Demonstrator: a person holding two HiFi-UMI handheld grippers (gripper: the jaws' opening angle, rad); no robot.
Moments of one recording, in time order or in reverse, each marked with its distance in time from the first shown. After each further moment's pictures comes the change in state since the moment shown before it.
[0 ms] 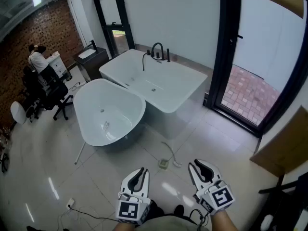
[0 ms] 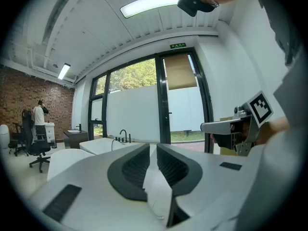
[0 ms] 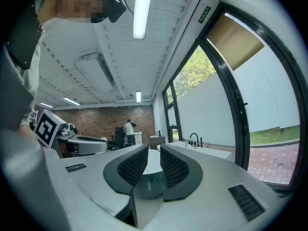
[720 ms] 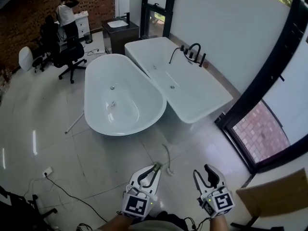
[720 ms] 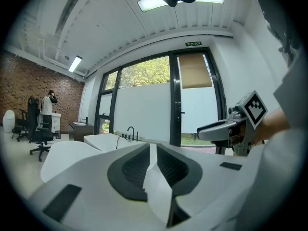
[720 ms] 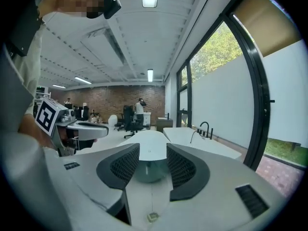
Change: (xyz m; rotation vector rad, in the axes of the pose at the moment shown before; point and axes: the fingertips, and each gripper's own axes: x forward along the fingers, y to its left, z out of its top) left arm 0.129 0.144 -0.049 -0.094 -0.006 0.044; right arm 0.207 -0.038 -0.070 -0.172 0.269 0.130
